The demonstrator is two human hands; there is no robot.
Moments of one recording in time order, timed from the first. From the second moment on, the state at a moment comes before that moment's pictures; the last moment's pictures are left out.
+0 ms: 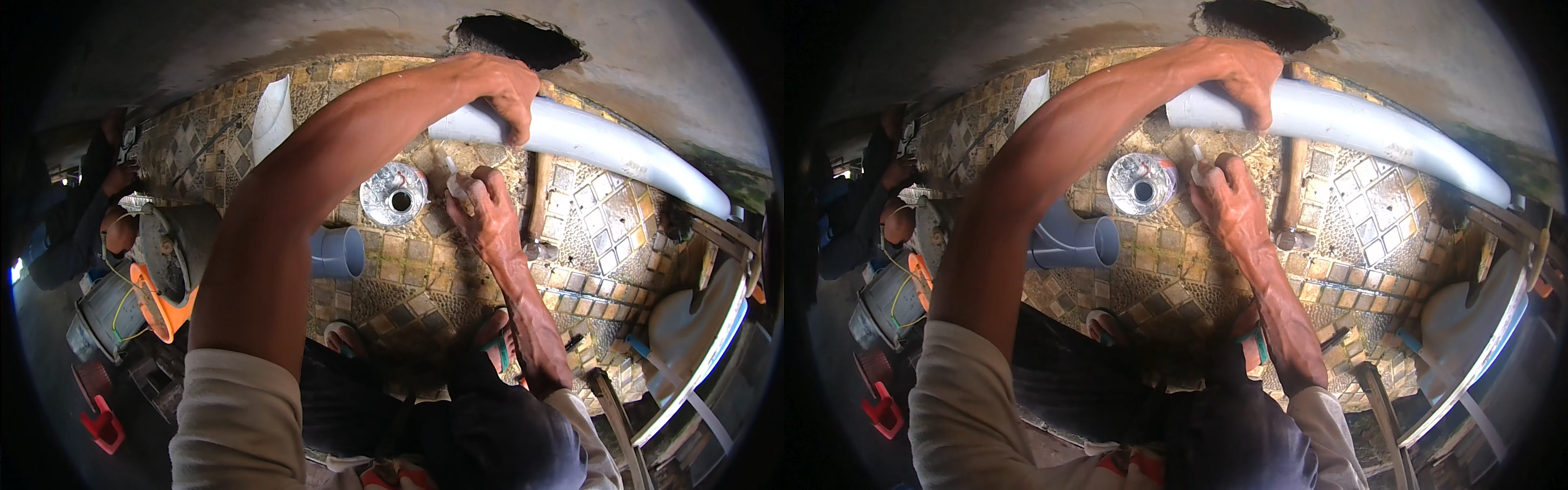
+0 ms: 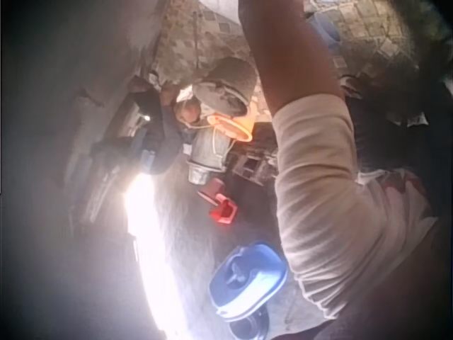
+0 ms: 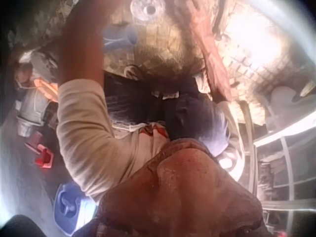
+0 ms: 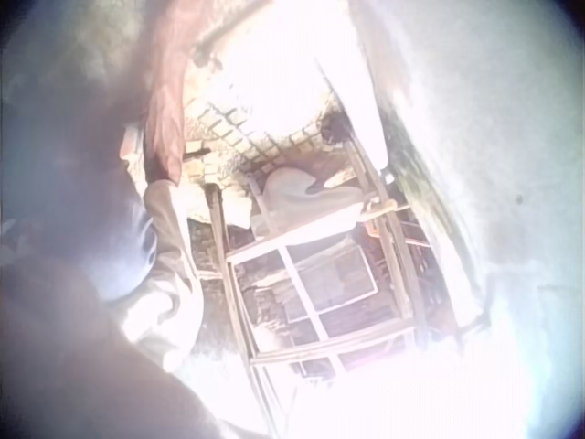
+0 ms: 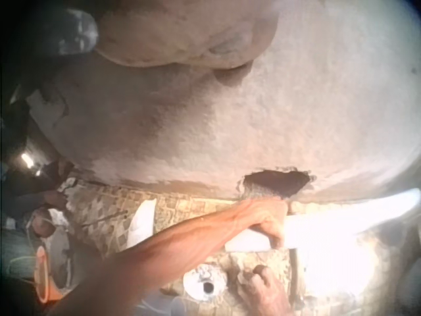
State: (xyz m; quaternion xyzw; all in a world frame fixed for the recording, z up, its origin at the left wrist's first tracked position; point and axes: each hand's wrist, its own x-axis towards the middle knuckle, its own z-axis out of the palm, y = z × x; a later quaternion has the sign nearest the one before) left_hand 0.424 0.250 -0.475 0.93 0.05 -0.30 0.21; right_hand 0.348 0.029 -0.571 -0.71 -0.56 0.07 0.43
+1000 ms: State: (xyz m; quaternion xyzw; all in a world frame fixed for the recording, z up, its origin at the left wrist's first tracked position) left_hand 0.387 0.298 -0.474 0.91 0.08 -0.23 0.35; right_hand 0.347 0.020 -0.465 -0.66 -0.54 0.17 0.49
